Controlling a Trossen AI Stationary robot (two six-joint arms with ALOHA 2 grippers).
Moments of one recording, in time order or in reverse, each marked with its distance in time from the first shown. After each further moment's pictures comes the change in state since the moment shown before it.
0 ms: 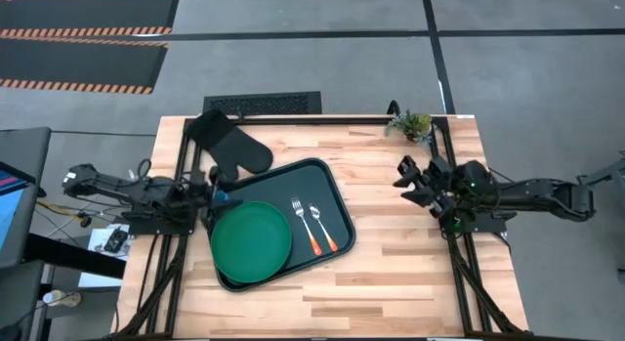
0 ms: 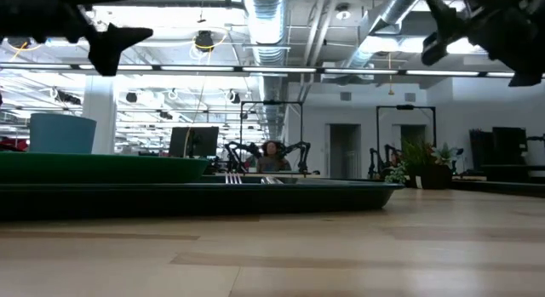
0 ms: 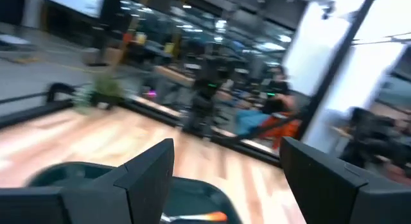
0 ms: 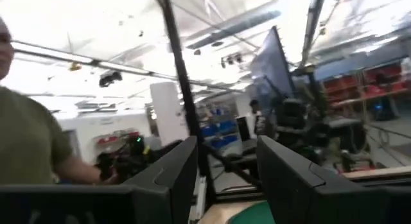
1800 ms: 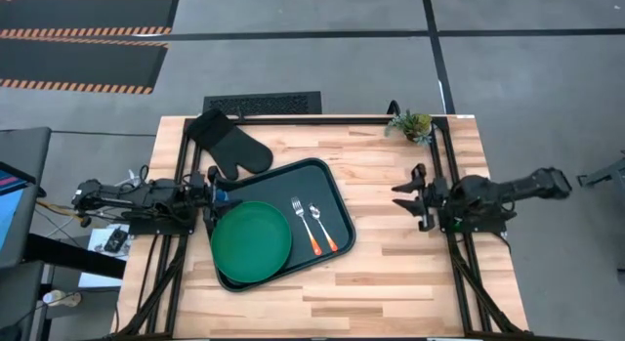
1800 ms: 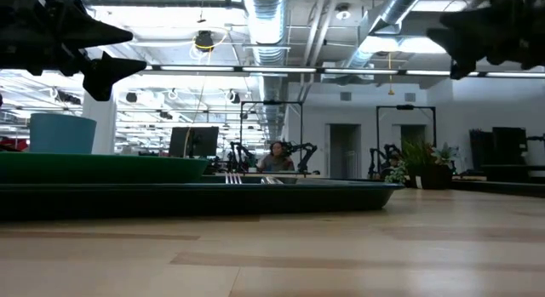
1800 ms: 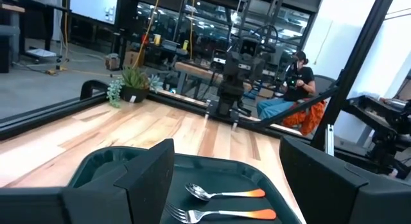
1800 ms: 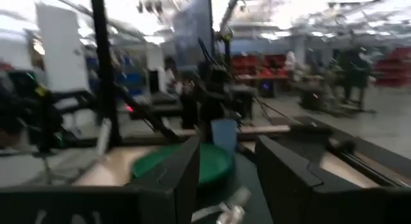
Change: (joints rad) left arm 0.108 -0.255 -0.129 -0.174 0.062 0.089; right arm 0.502 -0.521 0.001 -0.850 0.786 -0.554
